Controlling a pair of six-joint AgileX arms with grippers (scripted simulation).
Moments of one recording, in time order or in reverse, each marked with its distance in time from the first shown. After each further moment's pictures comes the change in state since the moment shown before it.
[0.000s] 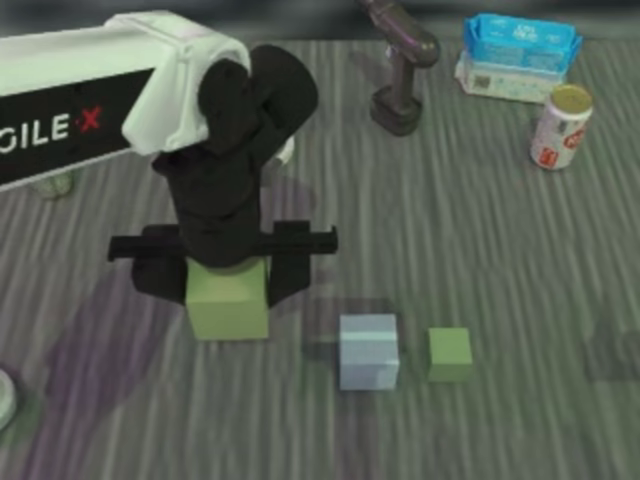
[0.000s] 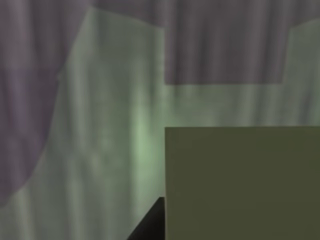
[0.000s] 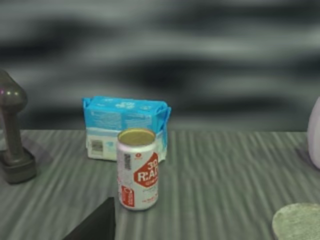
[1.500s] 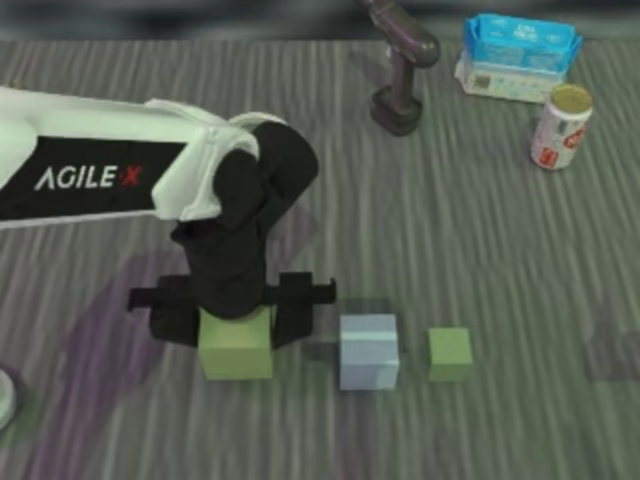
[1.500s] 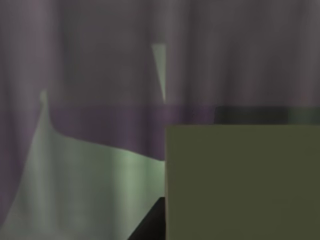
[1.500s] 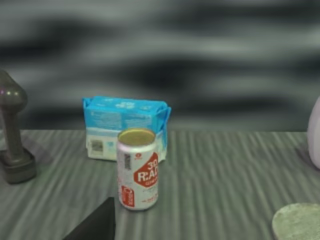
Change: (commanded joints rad) left arm 0.001 0.091 -0.172 0.263 0.001 0.003; right arm 0.000 0.000 0.000 0.000 0.000 0.000
